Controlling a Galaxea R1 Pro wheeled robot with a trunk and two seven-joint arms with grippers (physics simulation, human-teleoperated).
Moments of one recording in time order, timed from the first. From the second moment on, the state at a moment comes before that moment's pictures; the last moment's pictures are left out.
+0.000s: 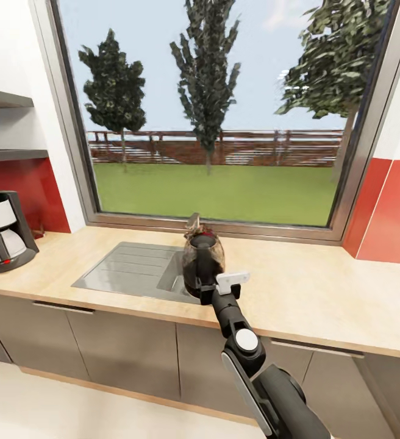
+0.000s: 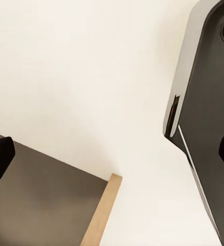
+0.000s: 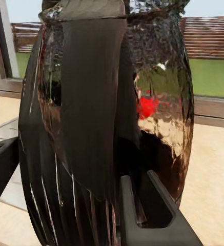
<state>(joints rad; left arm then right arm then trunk) 0.00 0.10 -0.06 0.02 0.17 -0.06 0.18 -0.41 0.10 0.54 -1.50 -0.10 0.27 -0.35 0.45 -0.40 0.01</state>
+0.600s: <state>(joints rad) 0.00 0.10 -0.06 0.02 0.17 -0.07 0.18 -0.42 0.10 0.54 -1.50 -0.10 0.27 -0.36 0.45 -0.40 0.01</state>
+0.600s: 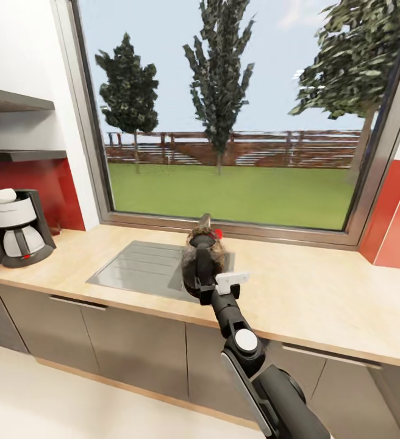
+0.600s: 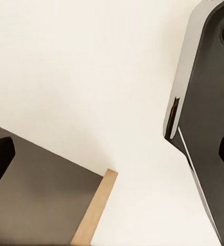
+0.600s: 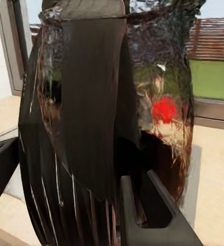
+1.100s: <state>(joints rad) 0.00 0.10 -0.06 0.02 0.17 -0.07 0.18 -0.41 0.10 0.54 -1.50 -0.10 0.27 -0.36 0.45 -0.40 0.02</state>
